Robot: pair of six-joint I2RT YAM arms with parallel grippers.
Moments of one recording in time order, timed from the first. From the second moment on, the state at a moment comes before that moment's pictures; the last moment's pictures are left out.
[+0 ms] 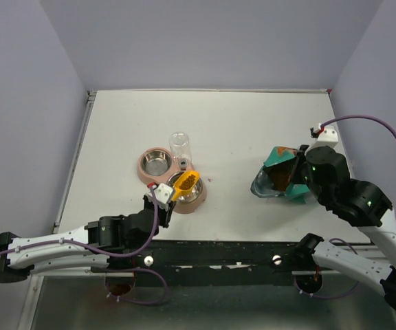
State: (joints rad) left arm -1.37 0.50 0.47 -0.42 -0.78 -0.32; right arm 0.75 0.79 1.18 -0.93 0.57 0.49
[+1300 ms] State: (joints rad) left arm -1.37 0.57 0.56 -0.72 -0.74 -0.71; right arm 0.75 0.79 1.19 -0.93 0.58 0.44
